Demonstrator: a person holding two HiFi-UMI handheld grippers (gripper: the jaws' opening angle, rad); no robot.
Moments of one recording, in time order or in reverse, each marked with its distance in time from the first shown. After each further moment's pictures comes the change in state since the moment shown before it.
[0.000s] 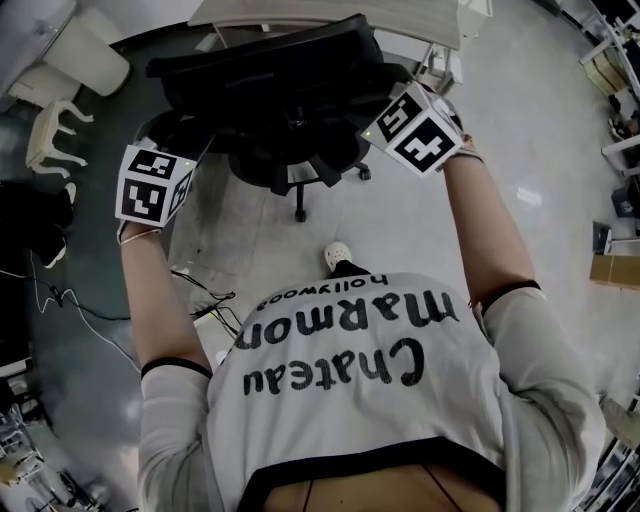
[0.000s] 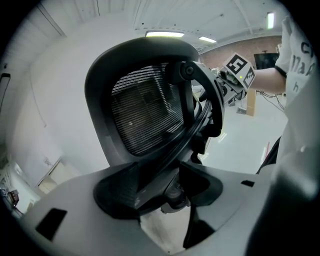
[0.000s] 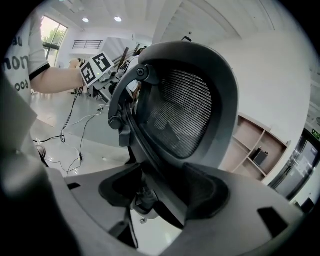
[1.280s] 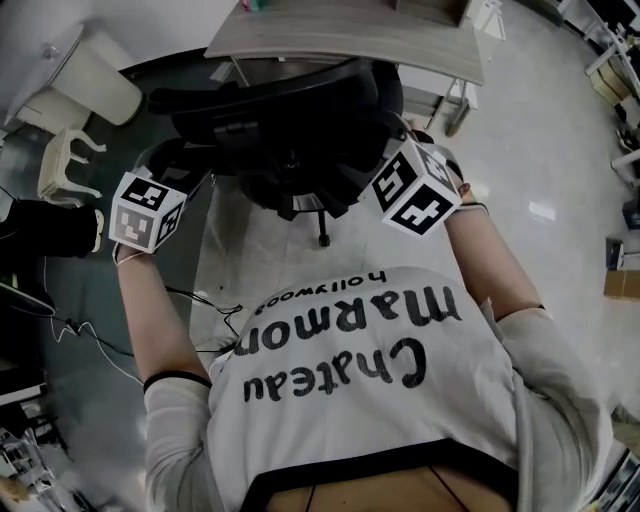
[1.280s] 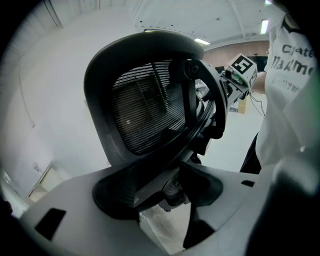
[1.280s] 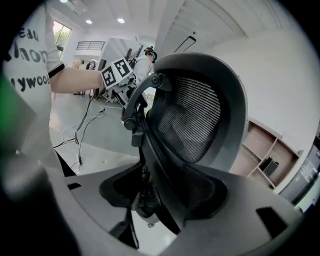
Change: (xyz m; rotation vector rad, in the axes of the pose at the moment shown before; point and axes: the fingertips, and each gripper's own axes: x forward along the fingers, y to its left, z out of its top) left arm 0.035 0.098 -0.024 0.060 -0.016 -0.110; right arm 0.058 0.014 0.059 -0.022 -0.018 0.020
